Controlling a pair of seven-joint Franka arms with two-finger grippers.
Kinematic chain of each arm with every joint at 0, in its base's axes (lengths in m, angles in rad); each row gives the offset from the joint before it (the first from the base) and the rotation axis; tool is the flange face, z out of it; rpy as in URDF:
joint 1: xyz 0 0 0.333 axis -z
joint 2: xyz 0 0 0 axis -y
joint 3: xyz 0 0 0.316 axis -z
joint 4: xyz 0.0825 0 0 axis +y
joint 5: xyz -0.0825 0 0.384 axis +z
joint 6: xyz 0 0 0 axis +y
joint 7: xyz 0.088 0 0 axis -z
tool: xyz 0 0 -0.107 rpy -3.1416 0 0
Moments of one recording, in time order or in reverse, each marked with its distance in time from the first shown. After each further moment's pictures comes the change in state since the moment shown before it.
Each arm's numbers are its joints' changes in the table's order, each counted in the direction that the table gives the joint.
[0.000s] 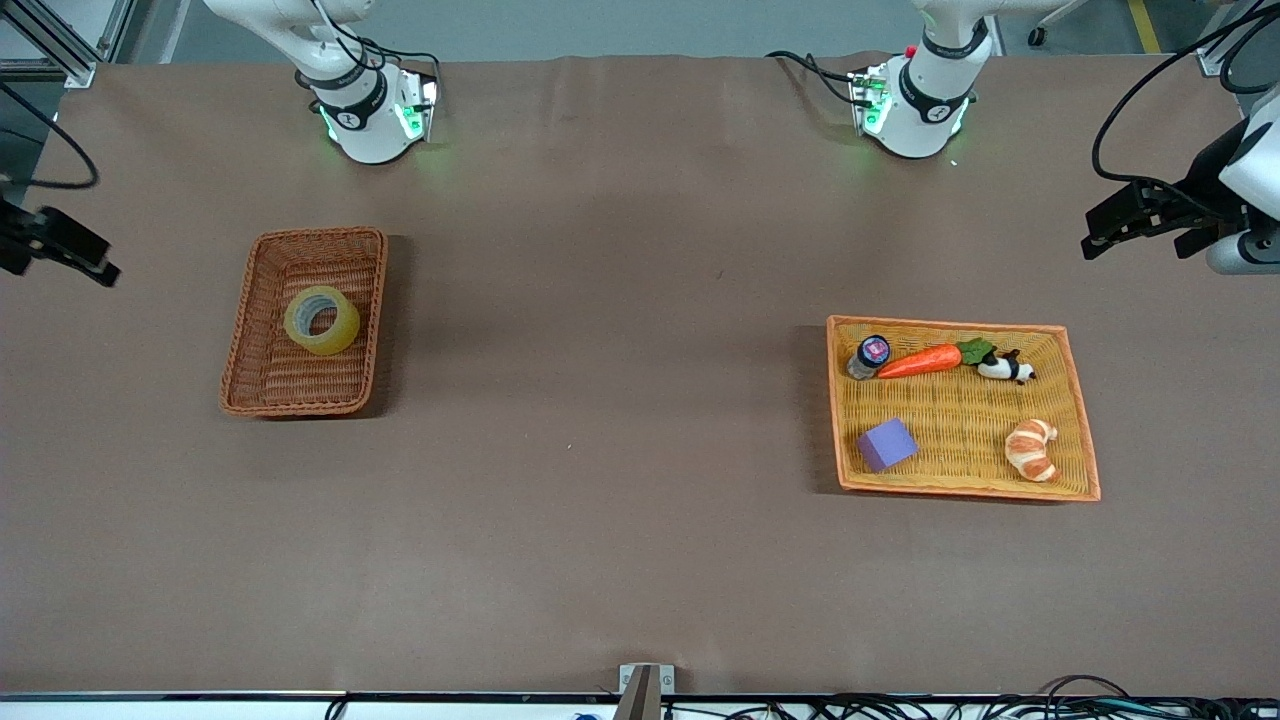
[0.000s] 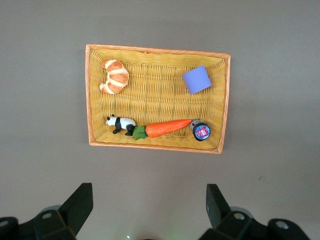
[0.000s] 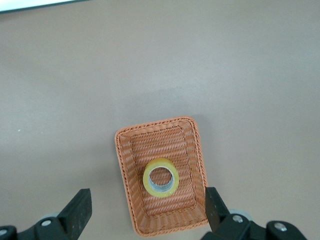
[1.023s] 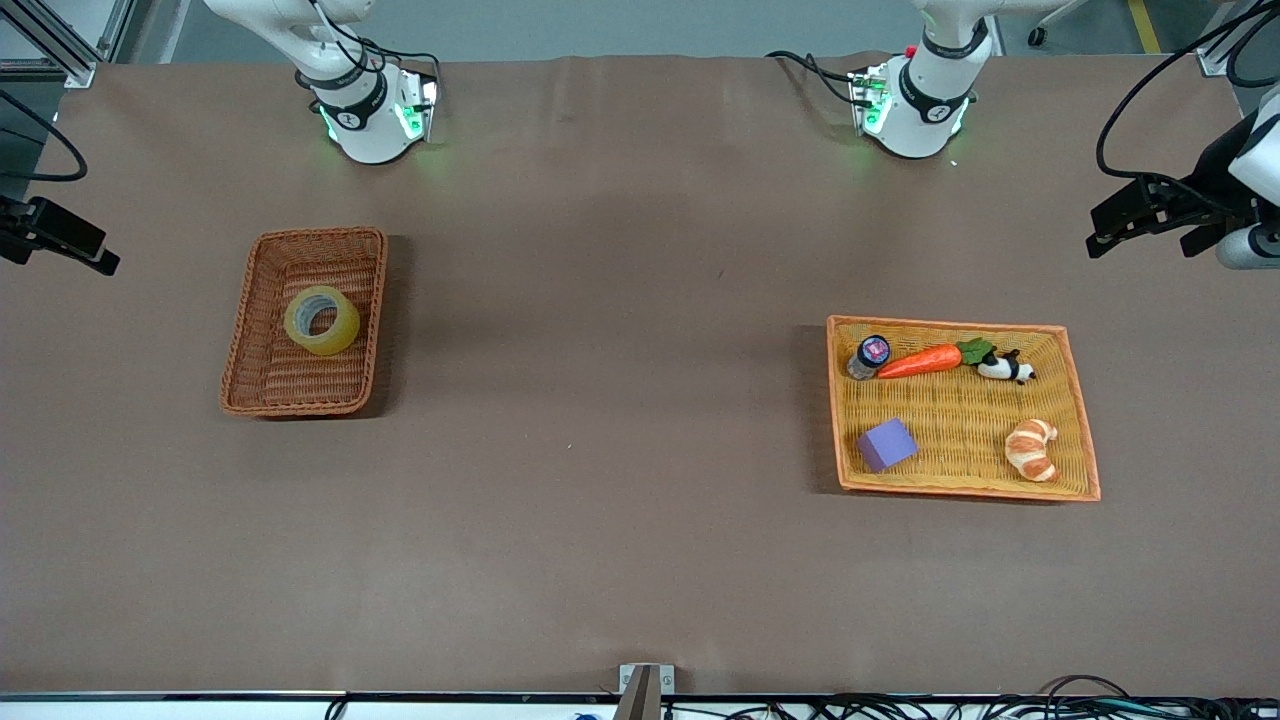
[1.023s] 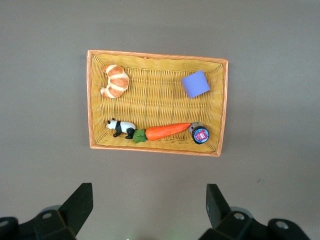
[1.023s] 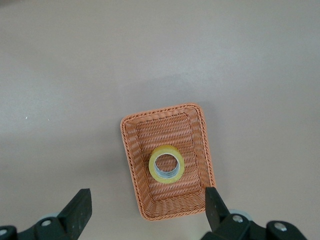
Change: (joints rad) left arm 0.000 0.001 0.000 -0.024 0.000 0.000 0.000; right arm 0.005 -0.036 -0.002 -0.036 0.028 0.066 -0.001
